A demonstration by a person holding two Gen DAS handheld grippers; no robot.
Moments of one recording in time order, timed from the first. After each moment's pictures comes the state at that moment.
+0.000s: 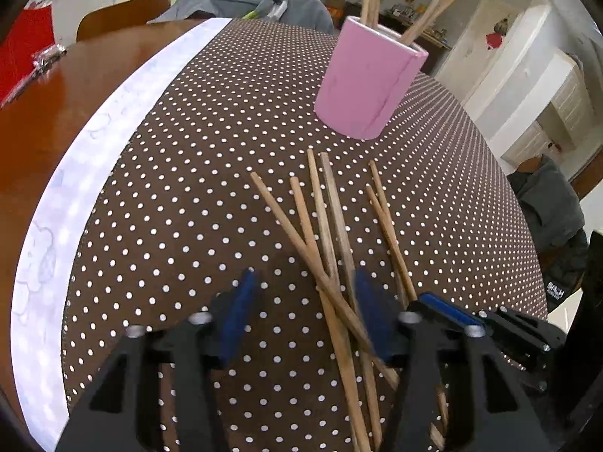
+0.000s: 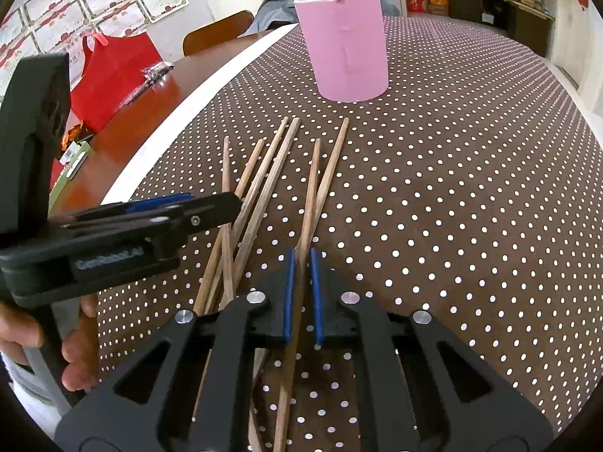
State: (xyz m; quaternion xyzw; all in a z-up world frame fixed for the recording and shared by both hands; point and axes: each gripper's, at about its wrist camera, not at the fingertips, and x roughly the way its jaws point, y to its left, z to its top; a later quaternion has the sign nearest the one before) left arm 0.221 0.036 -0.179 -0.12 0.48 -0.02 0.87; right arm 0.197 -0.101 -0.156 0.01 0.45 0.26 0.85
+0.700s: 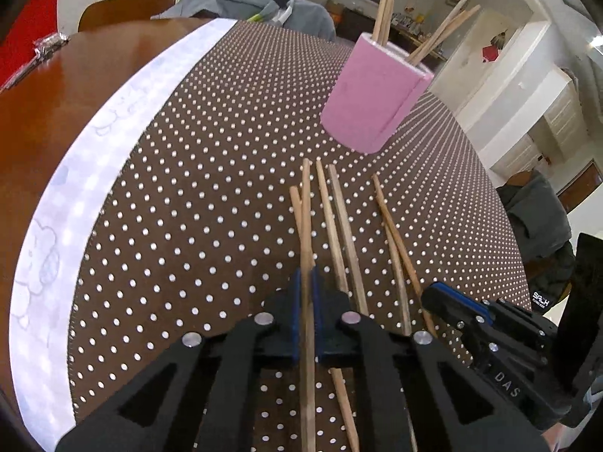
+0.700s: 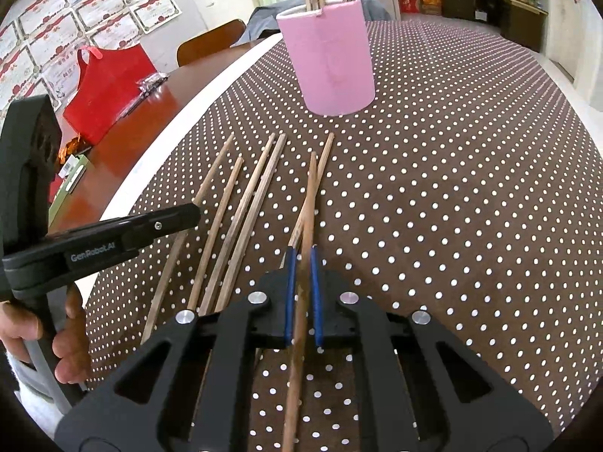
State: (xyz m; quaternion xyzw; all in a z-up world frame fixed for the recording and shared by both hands) left arm 0.220 0.056 -0.170 -0.16 0.47 -0.03 0.87; right arm 0.205 -0.114 -0.144 0.02 0.44 0.26 0.86
